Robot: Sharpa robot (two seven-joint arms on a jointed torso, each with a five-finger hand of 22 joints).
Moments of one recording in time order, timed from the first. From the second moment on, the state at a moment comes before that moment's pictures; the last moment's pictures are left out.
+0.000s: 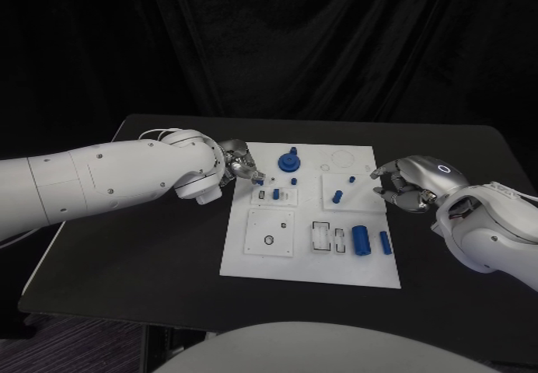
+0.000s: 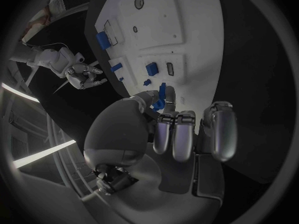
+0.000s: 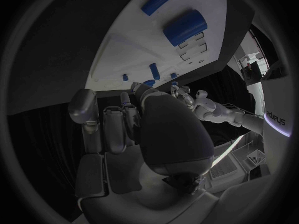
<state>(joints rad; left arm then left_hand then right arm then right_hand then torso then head) 1.35 -0.77 -0.21 1.48 -0.93 -0.12 -0.46 1.18 -0.07 0.43 0.09 0.42 0.97 0.05 0.29 1.06 1.47 -0.02 1.57 1.31 1.47 -0.07 1.57 1.31 0.04 1.46 0.04 1.37 1.31 1.26 -1.03 -0.25 1.74 -1.62 -0.49 -0.31 1.43 -0.06 0.32 0.22 0.29 0.83 0.14 0.08 0.27 1.35 0.04 1.41 1.31 1.45 -0.01 1.44 1.31 0.10 1.31 0.09 1.08 1.31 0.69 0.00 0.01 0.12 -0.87</state>
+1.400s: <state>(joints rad) 1.29 -0.79 -0.21 1.50 -0.94 -0.13 -0.46 1.18 -0.06 0.43 0.09 0.42 0.98 0.05 0.28 1.06 1.47 -0.02 1.57 1.31 1.47 -0.07 1.57 1.31 0.04 1.46 0.04 1.36 1.31 1.26 -1.03 -0.25 1.73 -1.62 -0.49 -0.32 1.43 -0.06 0.32 0.22 0.29 0.83 0.14 0.08 0.27 1.35 0.04 1.41 1.31 1.45 -0.01 1.44 1.31 0.10 1.31 0.09 1.08 1.31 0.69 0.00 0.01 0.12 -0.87</state>
